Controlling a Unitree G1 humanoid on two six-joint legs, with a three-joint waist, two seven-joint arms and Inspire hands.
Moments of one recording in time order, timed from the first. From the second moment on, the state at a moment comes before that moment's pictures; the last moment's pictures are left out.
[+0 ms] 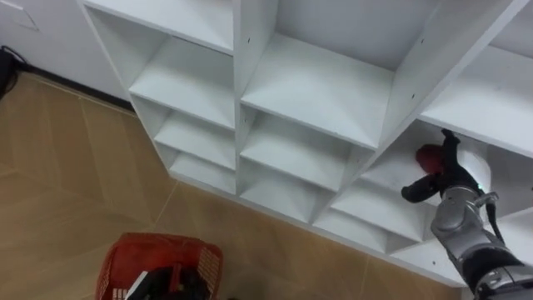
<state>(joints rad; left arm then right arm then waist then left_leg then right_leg) 0.25 0.23 -0.09 0.61 -0.13 -0.03 -0.10 -0.49 -0.39 0.15 1.21 -0.30 -0.05 -0.47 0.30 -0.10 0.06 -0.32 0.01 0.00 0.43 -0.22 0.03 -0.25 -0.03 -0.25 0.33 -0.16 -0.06</state>
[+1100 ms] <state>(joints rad) 0.10 0.23 -0.20 0.73 -0.16 0.00 -0.10 -0.60 -0.43 0.10 1.20 -0.32 -0.05 -0.57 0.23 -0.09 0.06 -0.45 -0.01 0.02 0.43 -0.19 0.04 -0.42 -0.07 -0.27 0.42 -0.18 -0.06</state>
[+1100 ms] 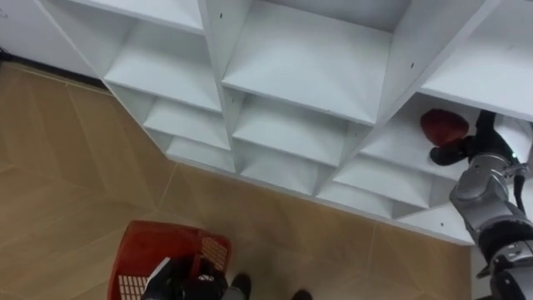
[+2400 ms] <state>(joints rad) -0.02 0.26 -0.28 0.77 -0.16 -0.01 -0.11 -0.70 -0.46 0.10 1.22 -0.23 -0.07 -0.54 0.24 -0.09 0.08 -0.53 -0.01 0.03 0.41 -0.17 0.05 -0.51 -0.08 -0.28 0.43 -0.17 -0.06</state>
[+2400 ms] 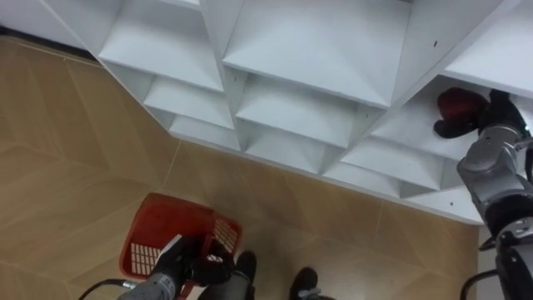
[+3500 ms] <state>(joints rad) -0.06 0.25 -0.28 0.77 -0.16 -0.01 -0.12 -0.72 -0.49 0.14 1.24 -0.18 -0.07 -0.56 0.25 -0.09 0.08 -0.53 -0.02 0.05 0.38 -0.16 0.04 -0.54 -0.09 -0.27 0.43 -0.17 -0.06</state>
